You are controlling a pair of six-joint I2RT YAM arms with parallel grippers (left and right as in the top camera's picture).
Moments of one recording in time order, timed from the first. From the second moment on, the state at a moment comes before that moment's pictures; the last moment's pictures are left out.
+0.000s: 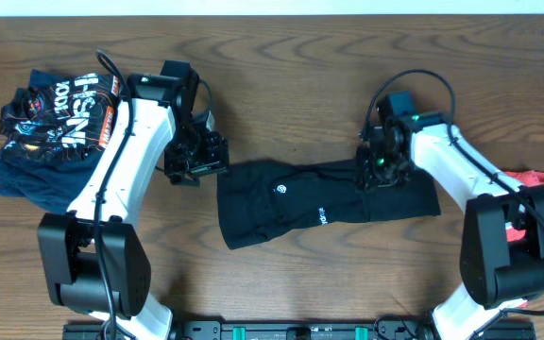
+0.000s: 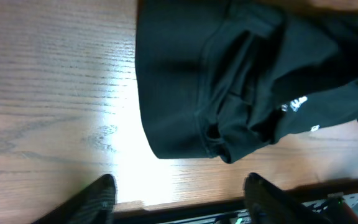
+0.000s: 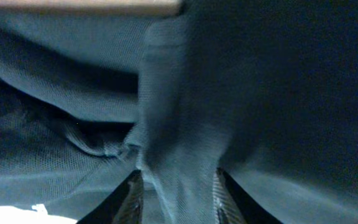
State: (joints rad) left arm -0.16 1.77 1.46 -1.36 0.30 -0.27; right arm 0.21 1.82 1.20 -0.92 -0.20 0.09
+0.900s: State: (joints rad) left arm -0.31 1.78 0.98 -0.71 0.44 -0.36; right arm 0.15 1.70 1.32 -0.98 -0.11 0.09
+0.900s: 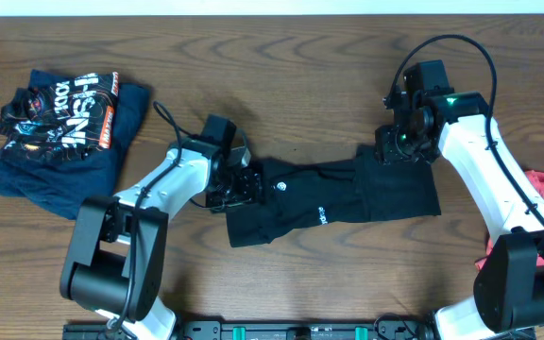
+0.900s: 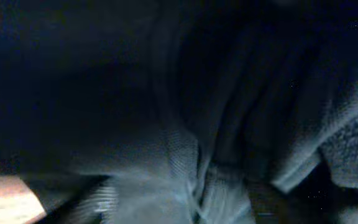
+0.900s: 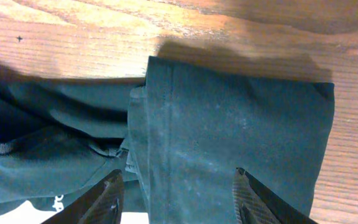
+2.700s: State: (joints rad) left arm -0.10 1.77 0.99 -0.76 0.21 -0.27; right arm 0.15 1.70 1.32 -0.99 -0.11 0.09
